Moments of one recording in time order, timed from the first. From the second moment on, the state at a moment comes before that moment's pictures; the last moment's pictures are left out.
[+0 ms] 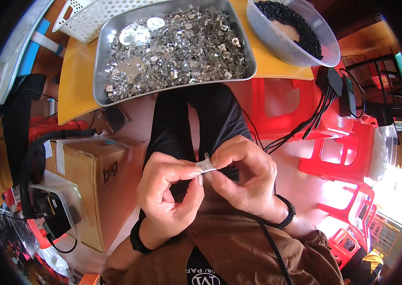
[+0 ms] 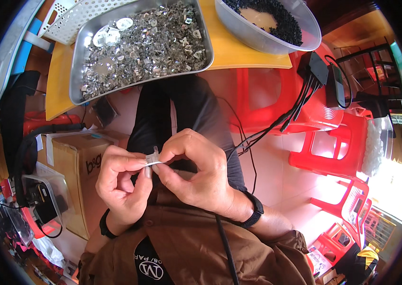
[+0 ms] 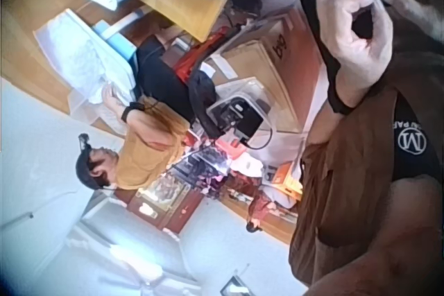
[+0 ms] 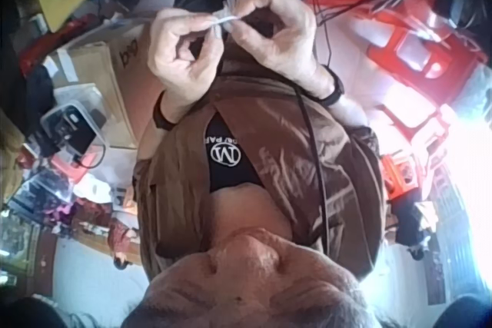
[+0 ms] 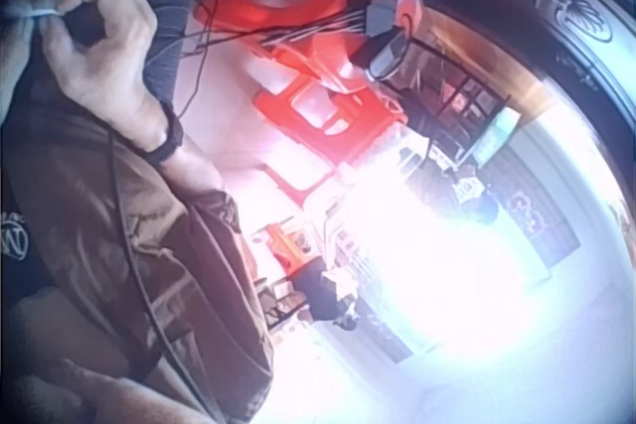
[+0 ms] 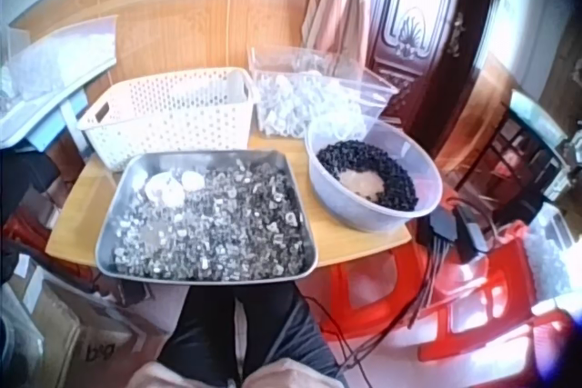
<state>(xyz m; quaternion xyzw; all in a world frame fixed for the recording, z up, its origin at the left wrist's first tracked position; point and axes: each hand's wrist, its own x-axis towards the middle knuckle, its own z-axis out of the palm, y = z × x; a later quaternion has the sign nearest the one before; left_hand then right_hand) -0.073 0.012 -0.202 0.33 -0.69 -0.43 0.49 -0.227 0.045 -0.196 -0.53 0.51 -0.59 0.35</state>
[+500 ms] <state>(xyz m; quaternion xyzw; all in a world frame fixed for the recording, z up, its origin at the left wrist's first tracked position) -0.070 0.013 -0.192 0.33 -0.53 -0.66 0.41 -0.227 0.048 -0.186 -0.45 0.53 -0.59 0.42</state>
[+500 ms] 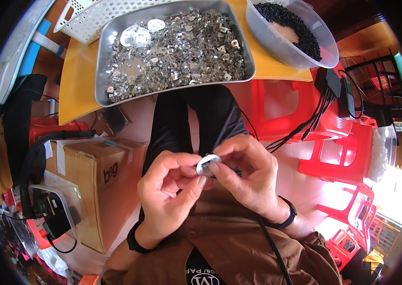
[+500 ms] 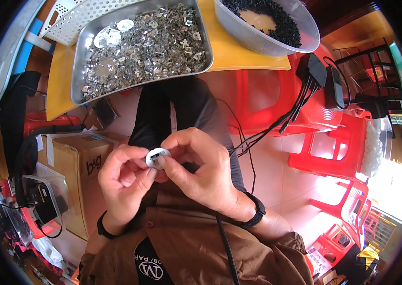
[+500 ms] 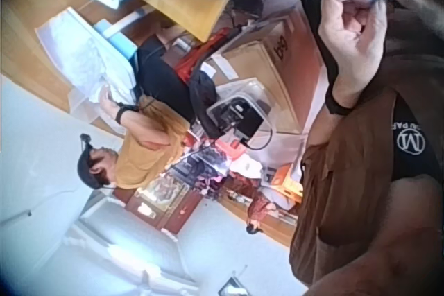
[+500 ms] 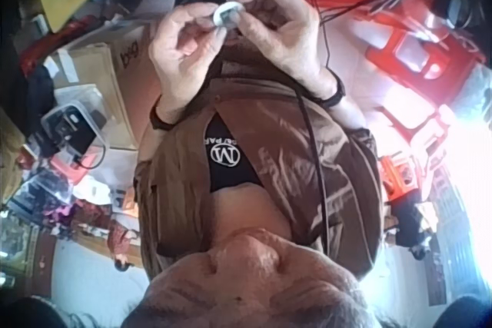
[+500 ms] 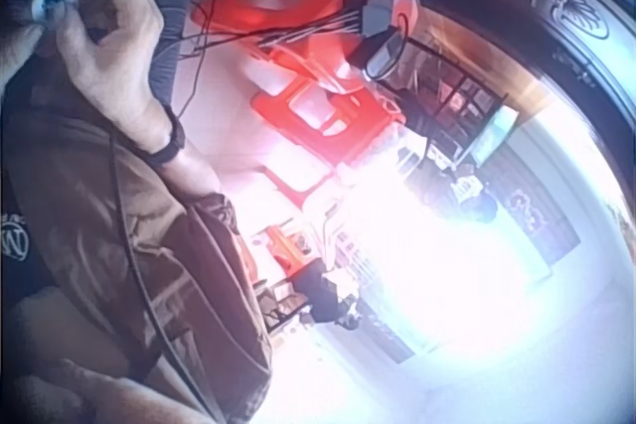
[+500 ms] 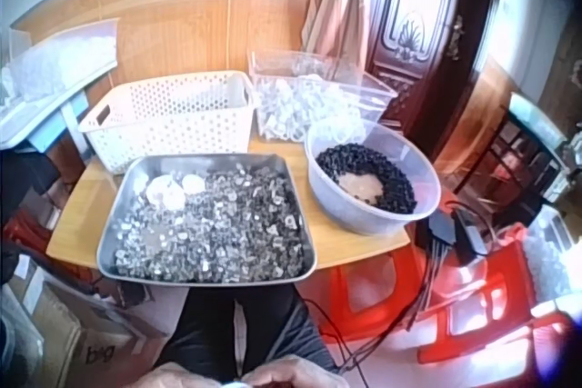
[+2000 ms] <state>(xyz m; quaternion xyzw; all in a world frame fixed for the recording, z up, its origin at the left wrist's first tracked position) -0.073 0.002 -0.204 0.37 -0.58 -0.59 0.43 -0.230 0.028 -0.192 -0.56 0.57 -0.51 0.32</state>
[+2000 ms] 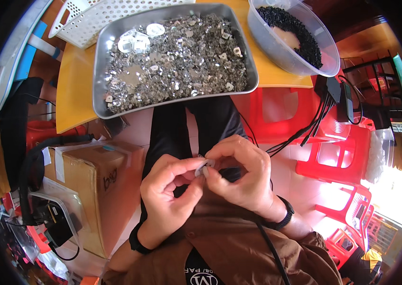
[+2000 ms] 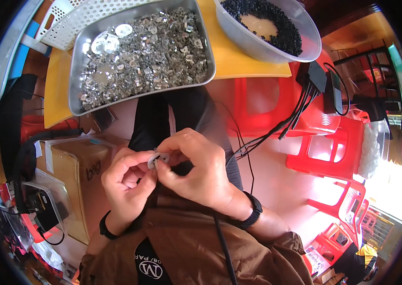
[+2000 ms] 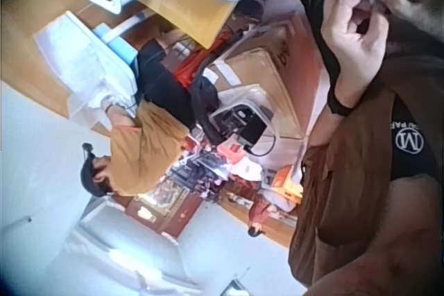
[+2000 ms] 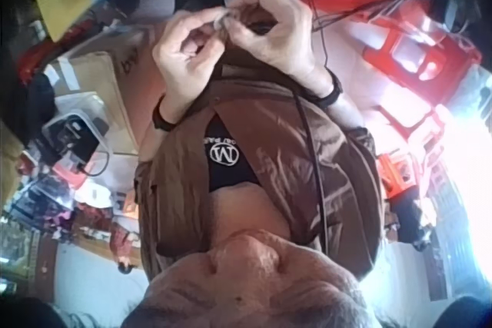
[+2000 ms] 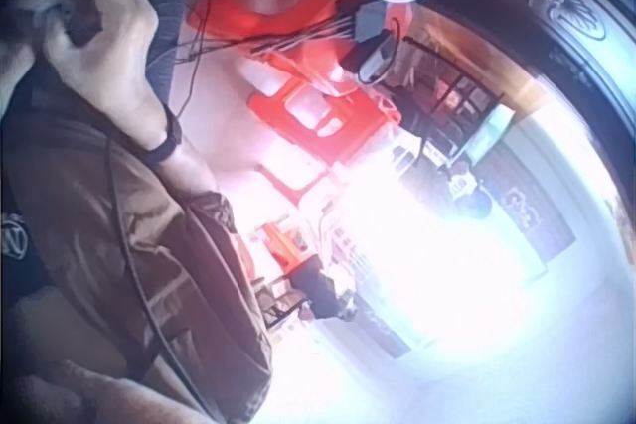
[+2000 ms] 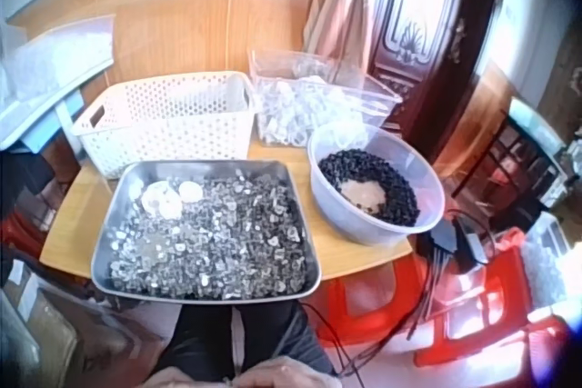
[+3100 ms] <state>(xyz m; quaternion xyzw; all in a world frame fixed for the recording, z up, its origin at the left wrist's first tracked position) -0.071 0.038 -0.152 0.32 -0.72 -0.36 0.51 -0.216 0.085 -0.149 -0.67 0.50 -0.54 0.09</state>
